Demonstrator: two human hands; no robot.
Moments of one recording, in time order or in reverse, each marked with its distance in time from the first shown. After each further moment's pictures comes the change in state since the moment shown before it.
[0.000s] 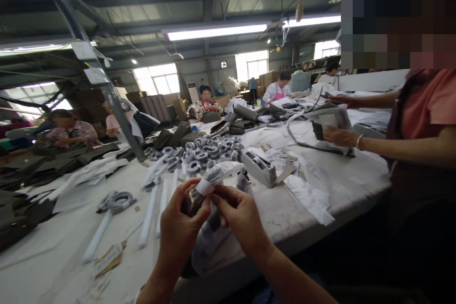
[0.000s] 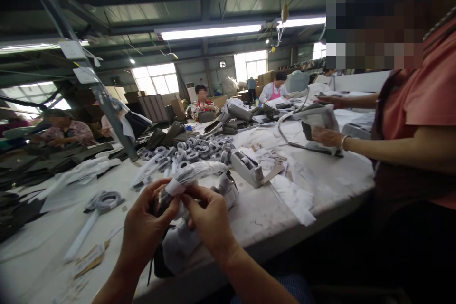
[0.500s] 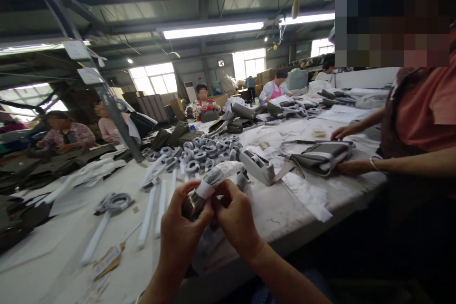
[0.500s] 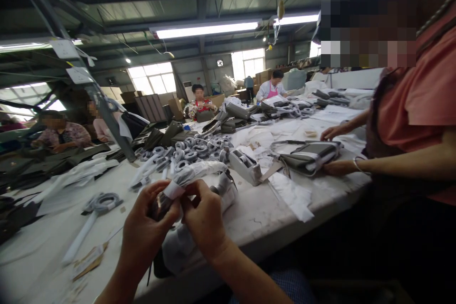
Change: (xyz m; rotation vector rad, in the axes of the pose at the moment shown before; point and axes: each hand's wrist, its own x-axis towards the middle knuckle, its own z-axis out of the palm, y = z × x) left_hand -0.005 0.008 0.002 0.089 0.023 0.049; right_hand 0.003 0.002 0.007 -0.216 0.115 -0.167
